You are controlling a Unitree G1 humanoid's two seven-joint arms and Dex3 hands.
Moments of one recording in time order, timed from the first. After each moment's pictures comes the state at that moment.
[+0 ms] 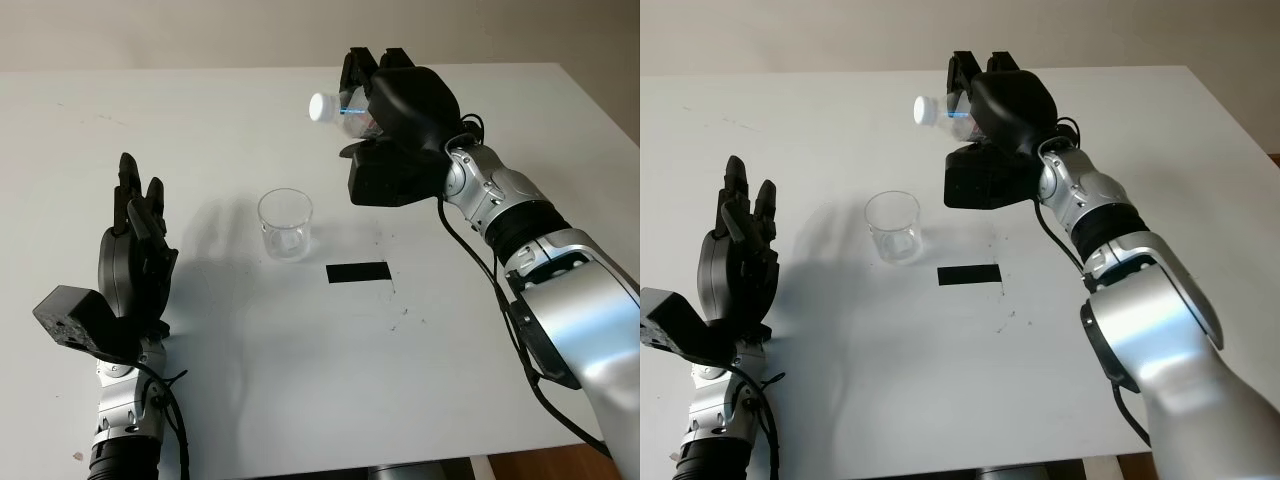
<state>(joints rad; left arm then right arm) -0.23 0.12 0.27 0.27 -0.27 -0.32 -0.14 -1.24 -0.37 0.48 1.23 -0.76 -0.35 -0.30</state>
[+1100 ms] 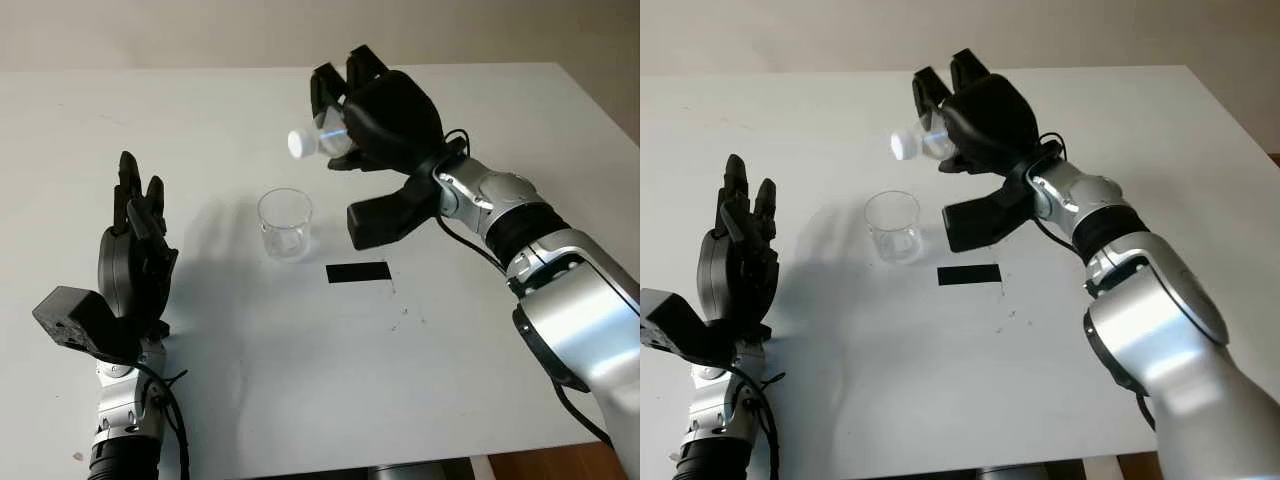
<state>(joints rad) -0.23 0.12 0.26 0.27 -0.27 -0.32 -0.14 -1.25 -0.39 0.70 1.23 -1.00 -0.46 -0.68</state>
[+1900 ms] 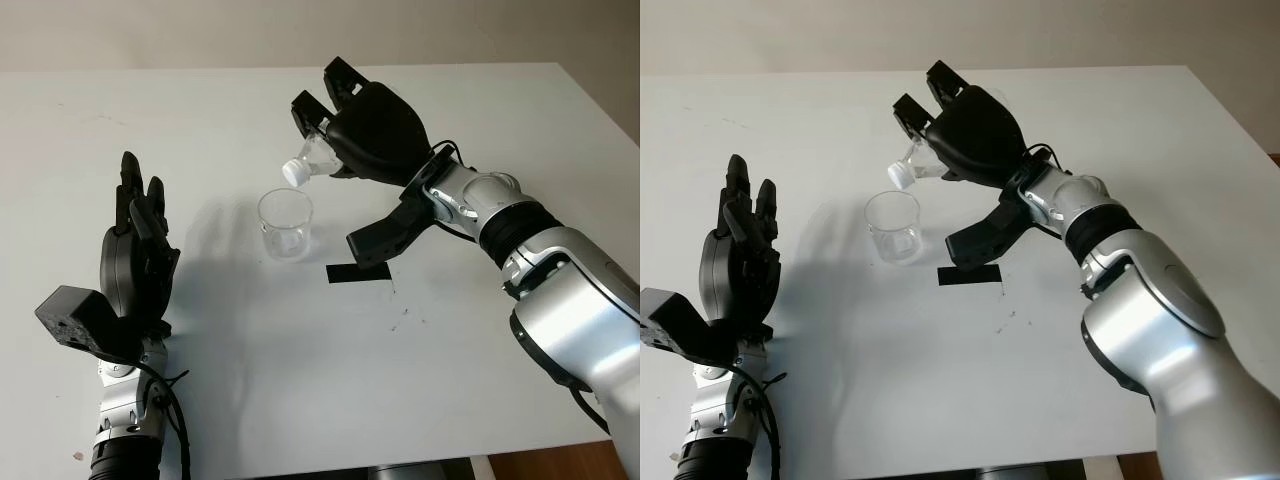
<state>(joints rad) -0.23 0.12 0.26 0.27 -0.27 -0.32 -0.14 -1.27 -0.39 0.82 1.24 -1.10 -0.40 -0.79</state>
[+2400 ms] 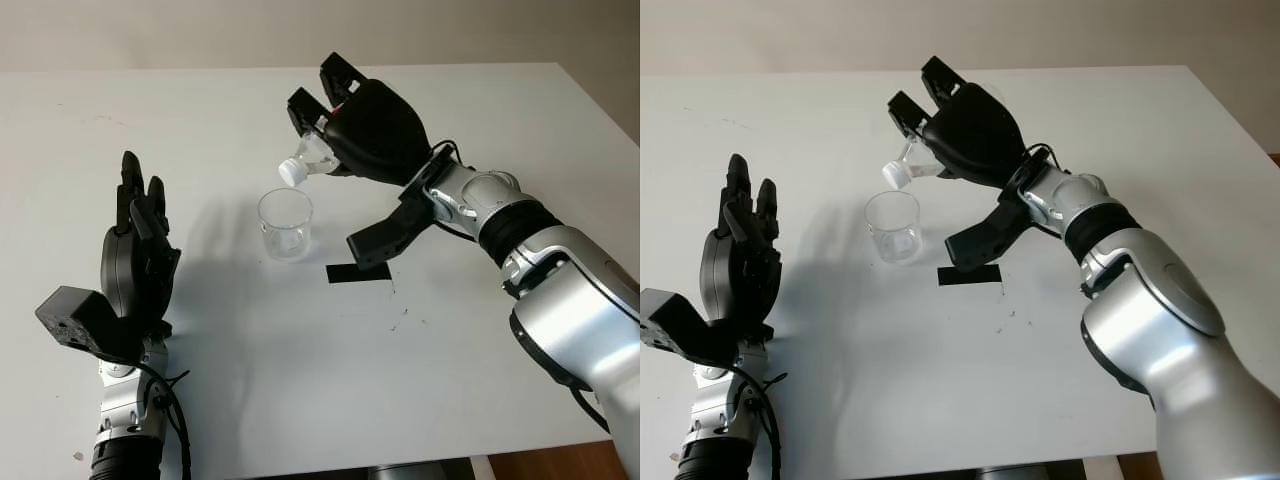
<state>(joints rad) -0.23 0.12 0.26 0.27 -0.27 -0.33 -0.15 -1.27 -0.39 0.84 1.24 -1.13 -0.43 -0.87</state>
